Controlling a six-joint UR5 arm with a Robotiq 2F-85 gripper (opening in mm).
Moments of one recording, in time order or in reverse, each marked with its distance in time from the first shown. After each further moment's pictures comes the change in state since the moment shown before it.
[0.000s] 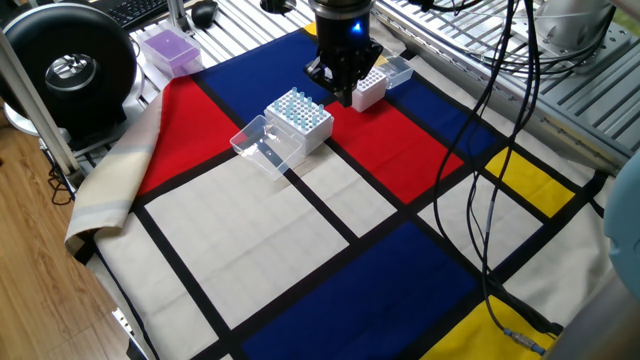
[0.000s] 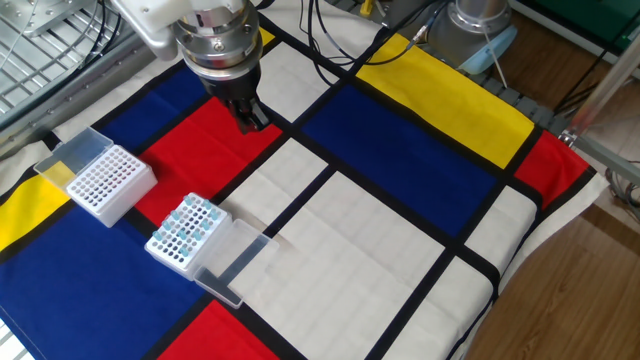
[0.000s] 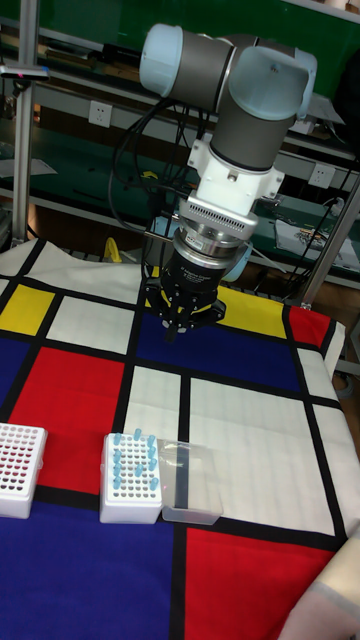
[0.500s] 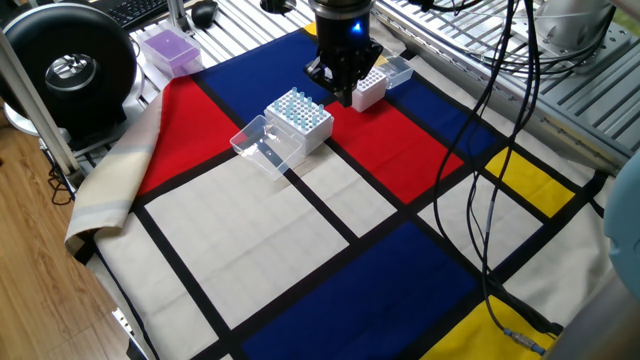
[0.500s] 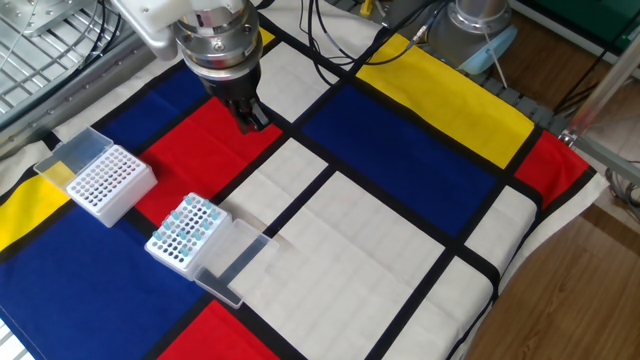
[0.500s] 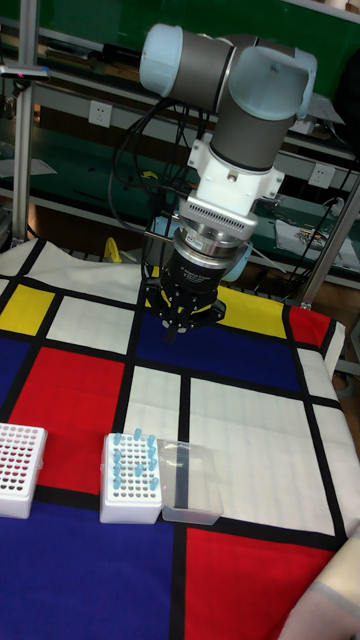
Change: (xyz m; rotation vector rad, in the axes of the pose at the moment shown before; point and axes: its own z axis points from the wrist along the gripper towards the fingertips) arm 0.000 0.000 0.000 0.000 0.000 0.008
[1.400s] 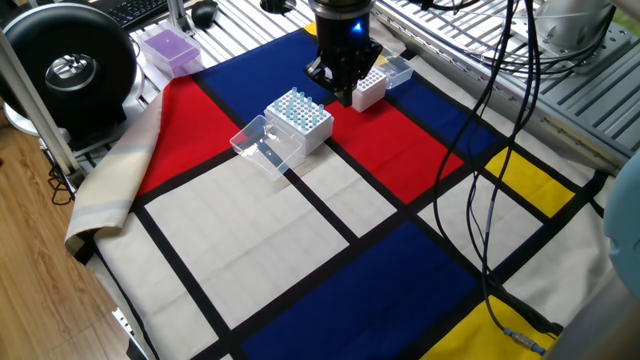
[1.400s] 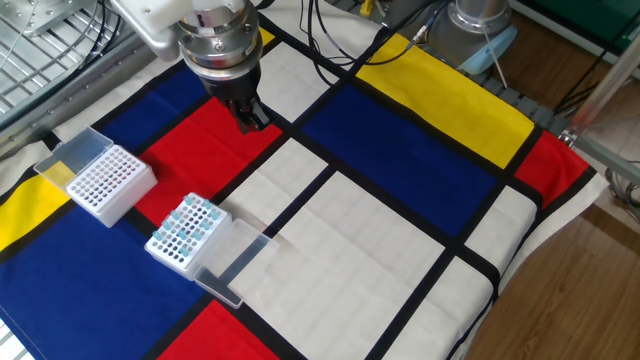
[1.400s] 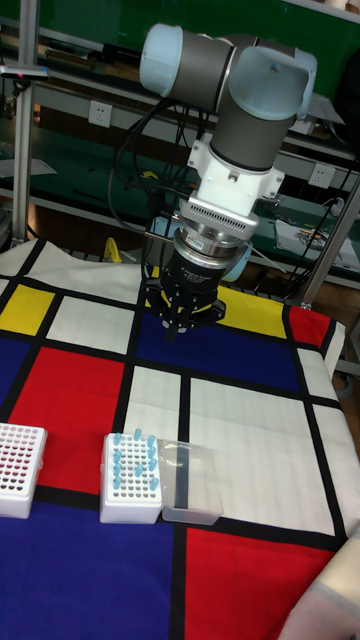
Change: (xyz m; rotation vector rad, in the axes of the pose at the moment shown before) arm 0.000 0.000 0.000 0.000 0.000 -0.025
